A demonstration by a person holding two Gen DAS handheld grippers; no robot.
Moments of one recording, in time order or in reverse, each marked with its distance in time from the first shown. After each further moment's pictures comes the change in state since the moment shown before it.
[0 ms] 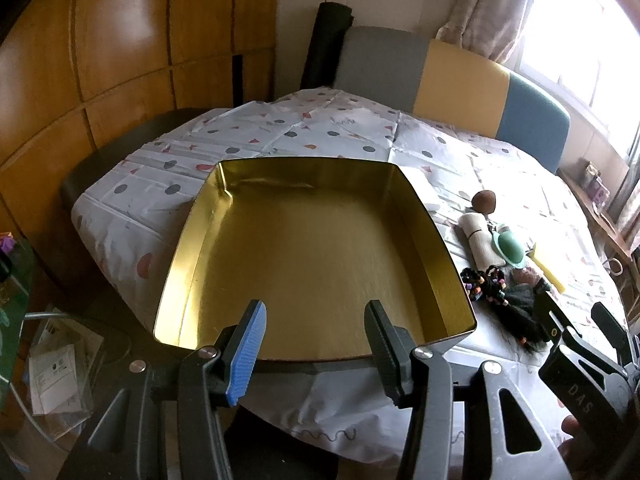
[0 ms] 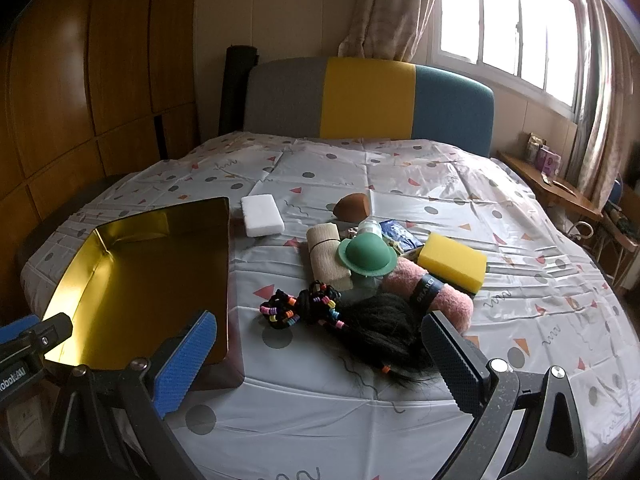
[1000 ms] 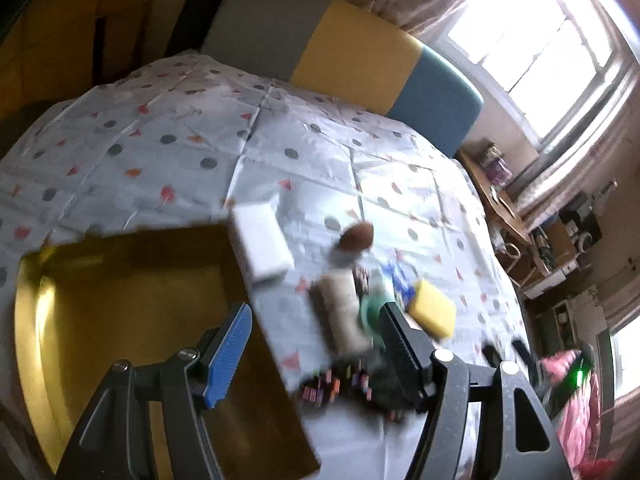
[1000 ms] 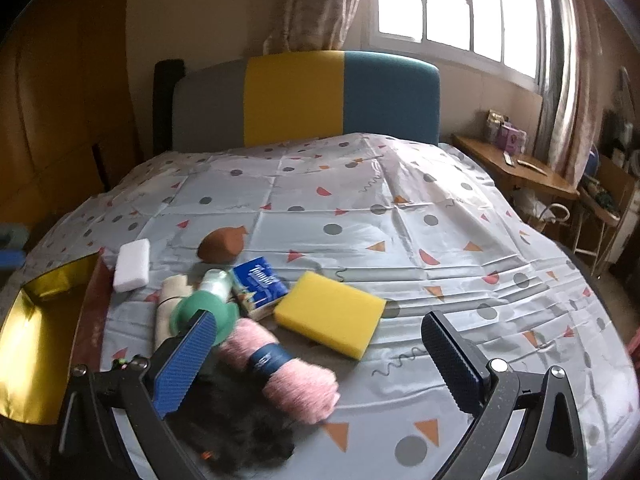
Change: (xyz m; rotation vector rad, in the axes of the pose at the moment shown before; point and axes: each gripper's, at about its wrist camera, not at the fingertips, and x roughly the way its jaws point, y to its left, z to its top) left arm 0.097 -0.103 0.172 0.067 0.241 -0.468; right arm 0.070 -0.178 0.052 0.123 0.008 -0.087
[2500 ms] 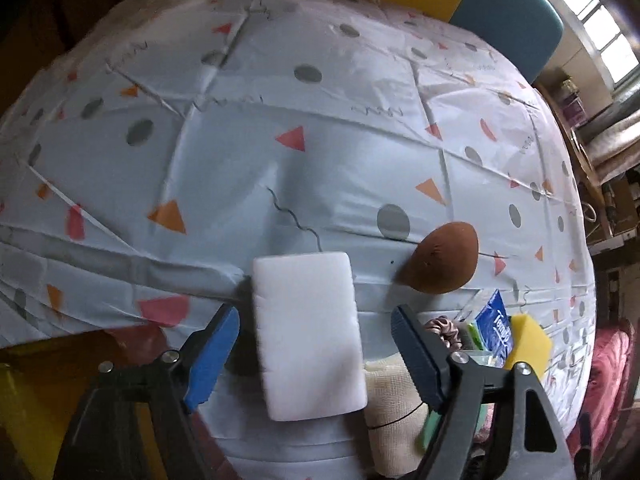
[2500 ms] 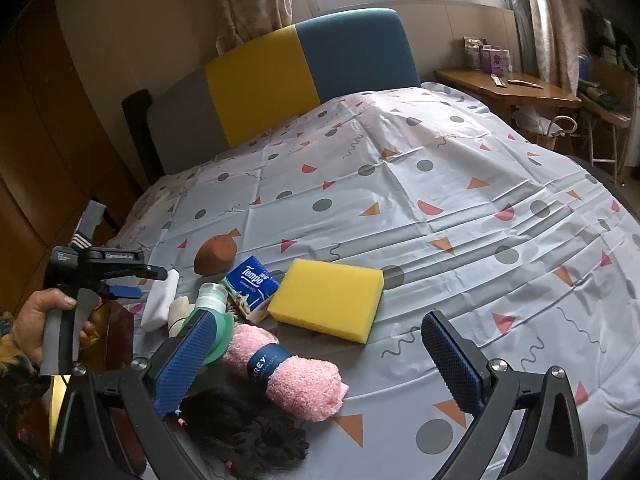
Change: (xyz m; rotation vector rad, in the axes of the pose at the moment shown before) left arm 0.201 -0.005 0.062 0.023 0.335 0.201; right arm 0.021 -0.048 -0.001 0.265 0.100 0.112
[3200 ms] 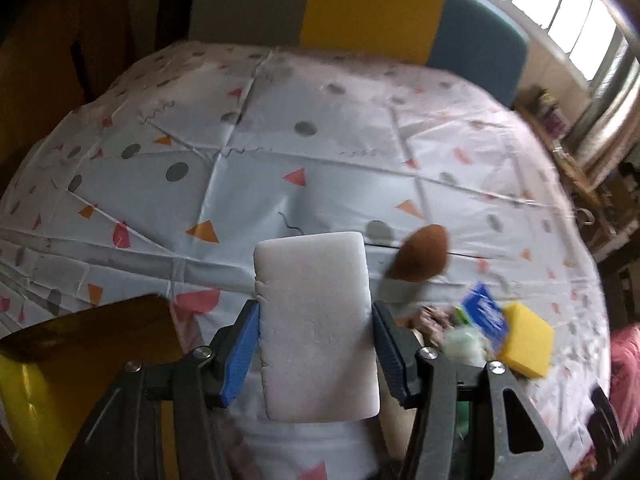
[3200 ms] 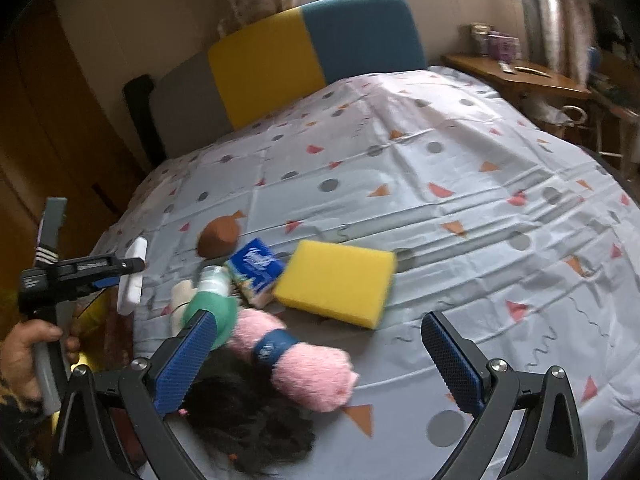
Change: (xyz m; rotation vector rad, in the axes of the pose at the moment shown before) left arm -0.055 0.002 -0.050 0.084 -0.259 0.023; right arm 0.013 0.008 -0.003 -0.017 0.073 0.034
